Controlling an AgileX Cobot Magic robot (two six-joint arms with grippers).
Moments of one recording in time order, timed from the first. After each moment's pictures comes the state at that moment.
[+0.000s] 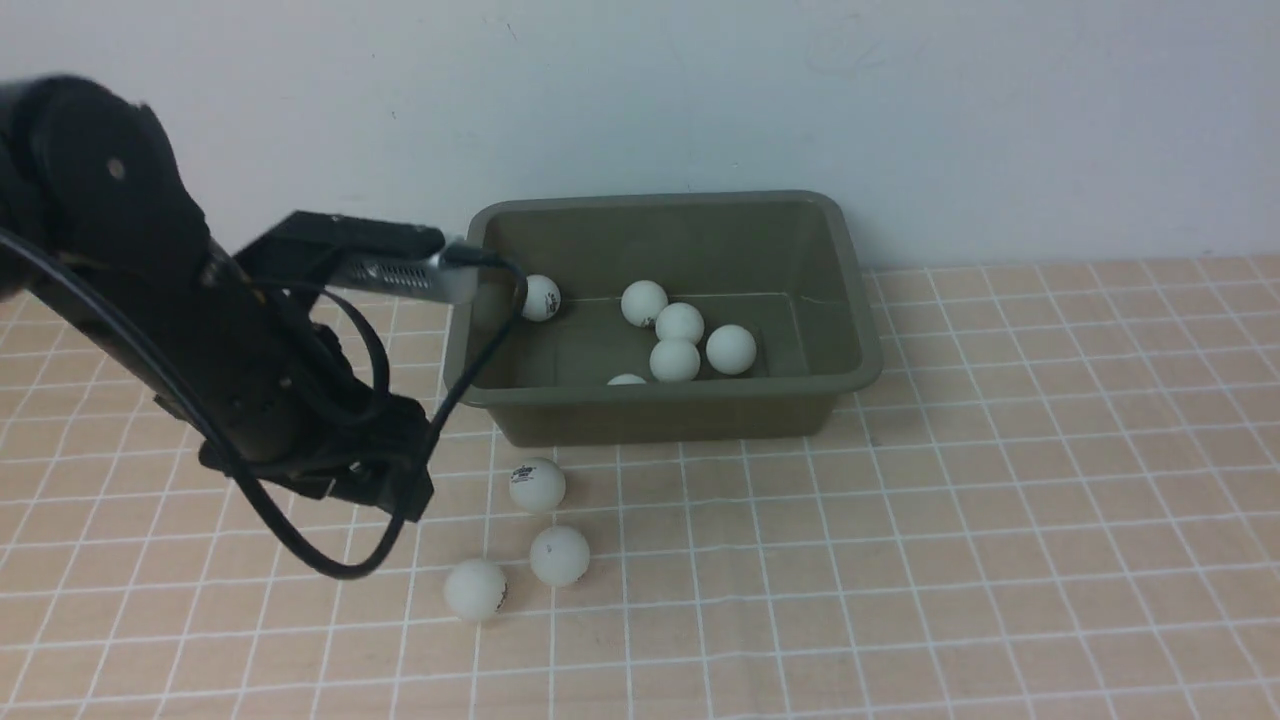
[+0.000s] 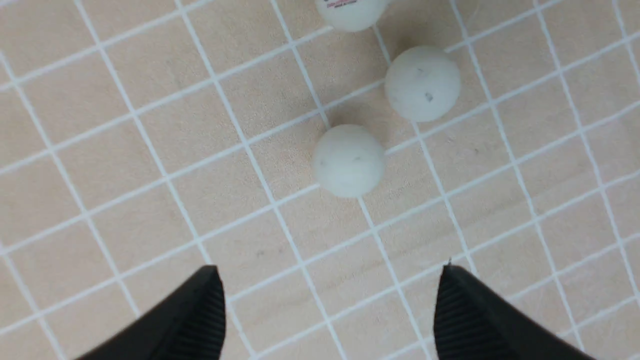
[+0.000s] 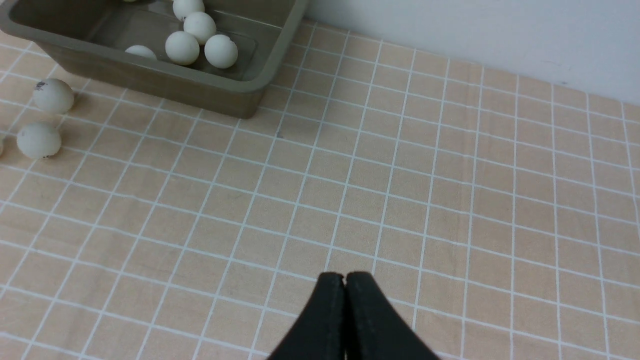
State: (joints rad) right arm -0.01 0.62 -1.05 0.19 1.27 -0.28; left arm -0.23 1.53 -1.13 -0.25 0.98 0.20
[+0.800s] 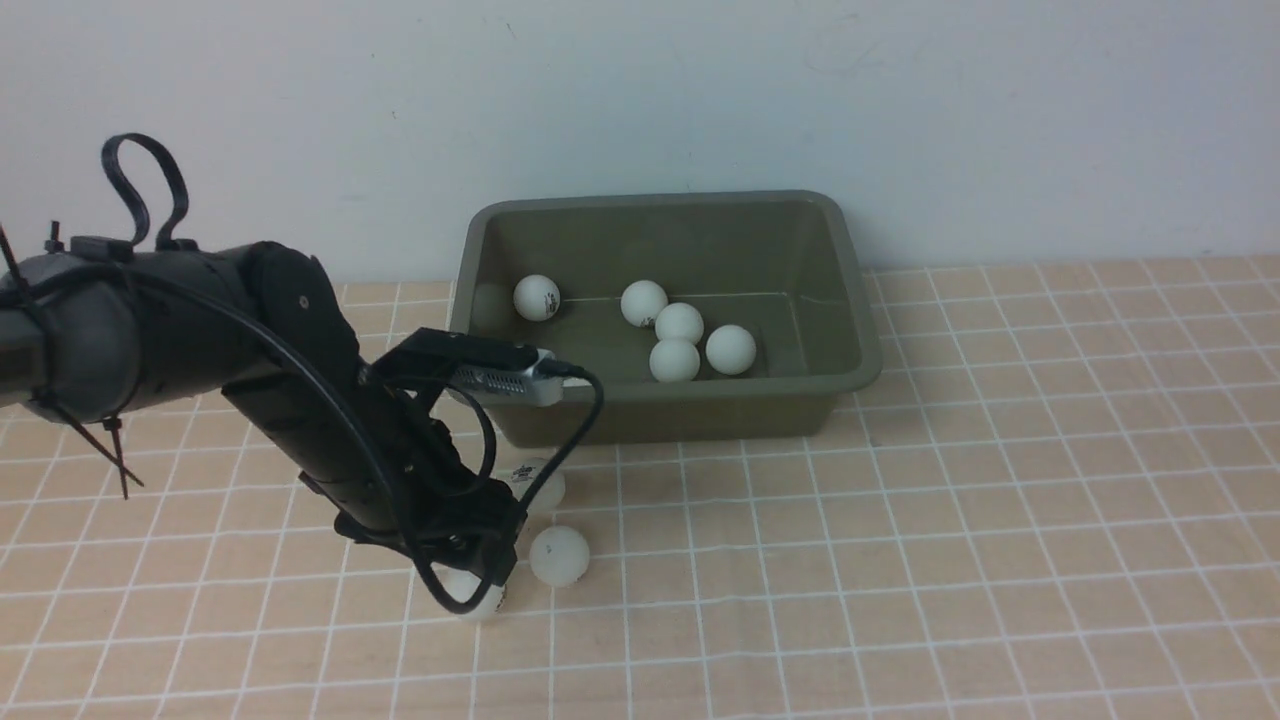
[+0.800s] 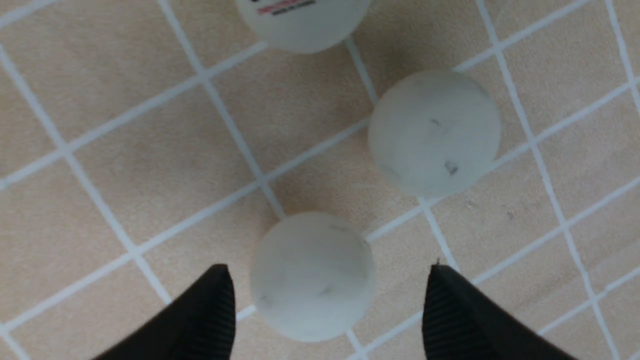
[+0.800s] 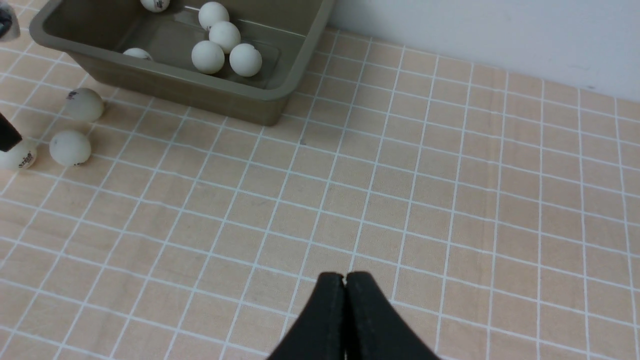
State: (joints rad) right arm -0.01 0.62 -1.05 0.23 1.27 -0.28; left arm -0.28 1.79 -1.09 -0.39 0.77 0.38
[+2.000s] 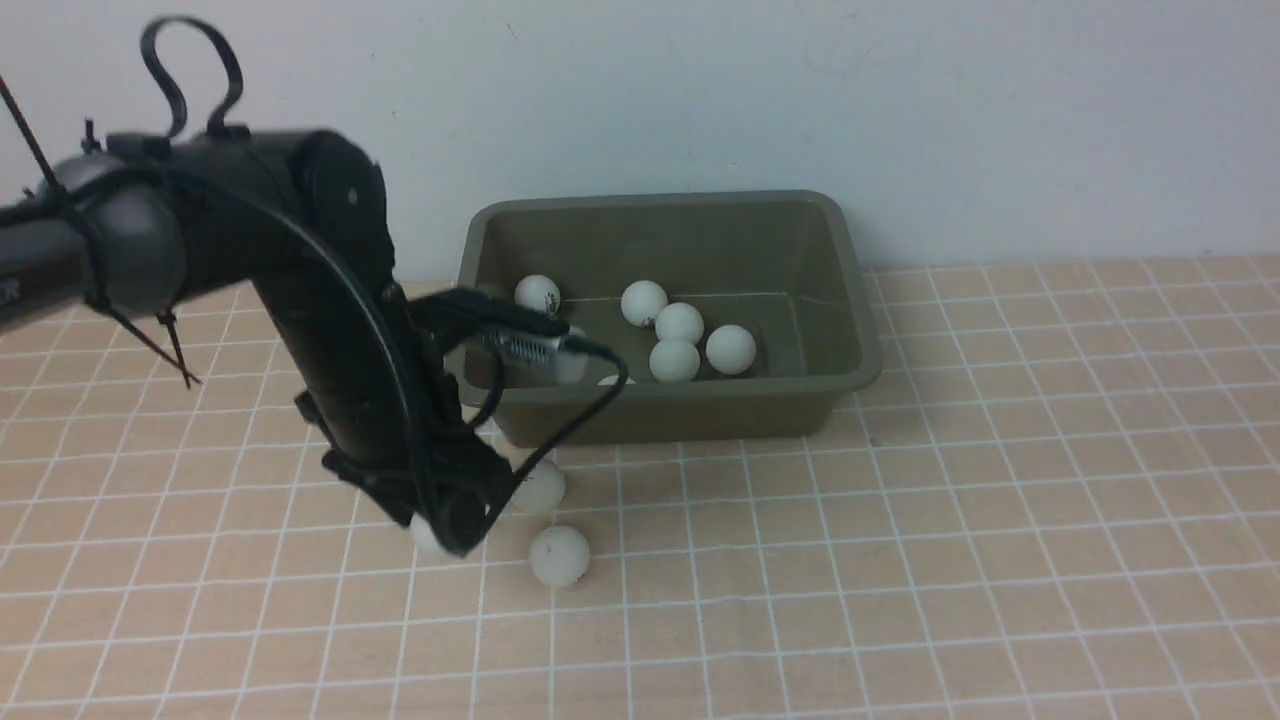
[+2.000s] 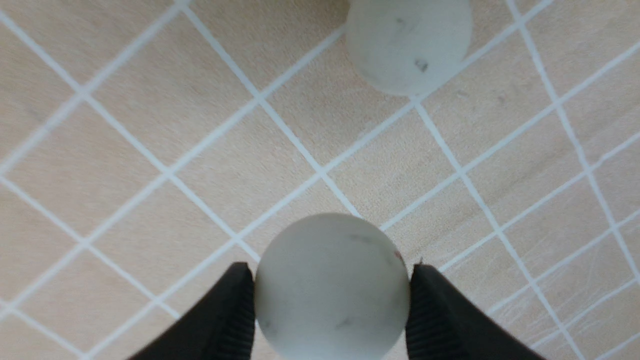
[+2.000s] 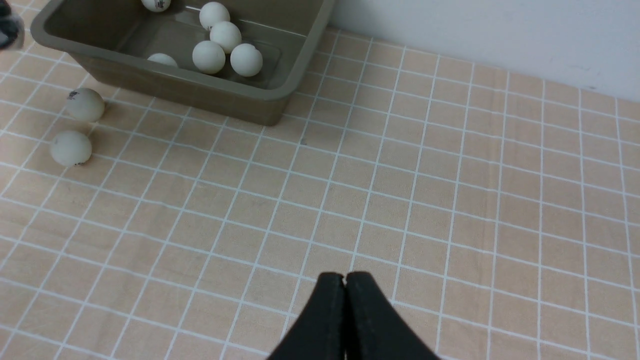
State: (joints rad) right arm -0.01 0.62 -1.05 0.23 1.27 -0.28; left arm -0.30 1.83 -1.40 -0.19 1.18 0.33
